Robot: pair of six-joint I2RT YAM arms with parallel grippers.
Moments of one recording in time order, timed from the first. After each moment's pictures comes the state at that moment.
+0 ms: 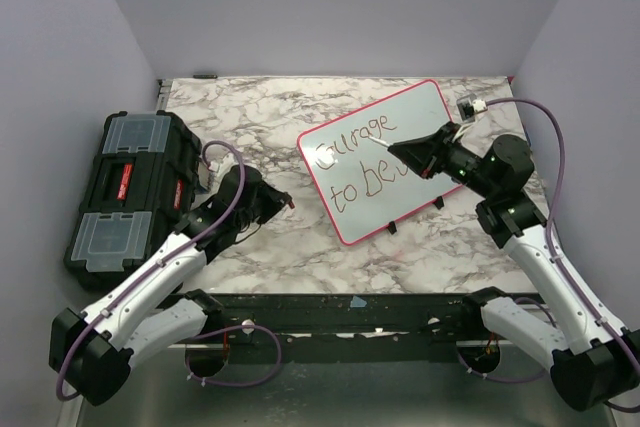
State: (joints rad) left arm -0.60 0.93 0.72 -0.43 -0.15 -1.15; right arm 0.32 0.92 0.84 0.11 -0.56 0.49
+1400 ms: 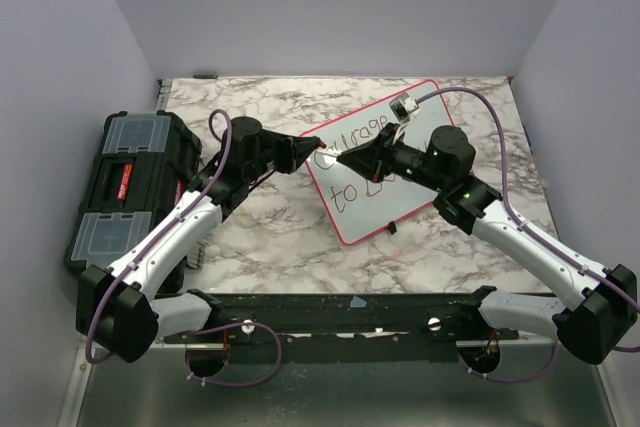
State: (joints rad) left arm -0.48 1.20 0.99 -0.13 0.18 -1.73; right arm 0.63 1.15 0.96 0.18 -0.41 0.41
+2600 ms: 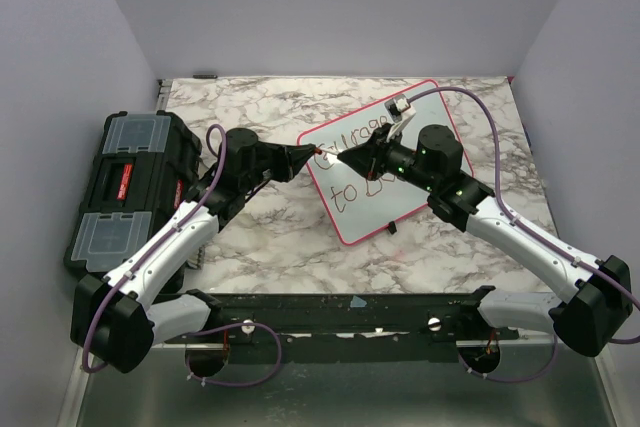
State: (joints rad) left arm -0.48 1.15 0.88 -0.11 0.18 -1.87; right arm 0.68 1.20 0.97 0.12 -0.26 0.39
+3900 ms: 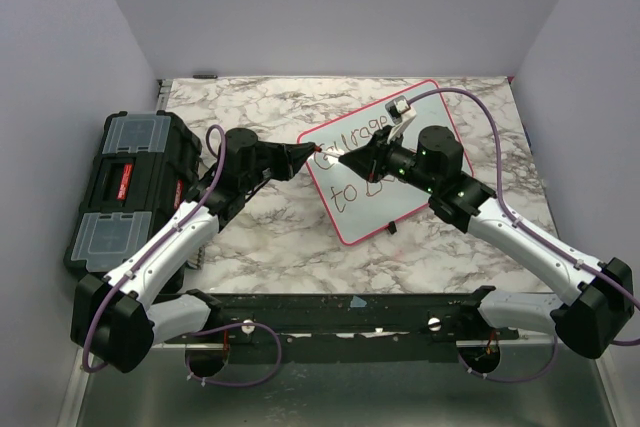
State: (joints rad) left arm -0.48 1.15 0.88 -0.09 0.17 -1.90; right arm 0.68 1.18 0.97 0.08 -0.25 0.39
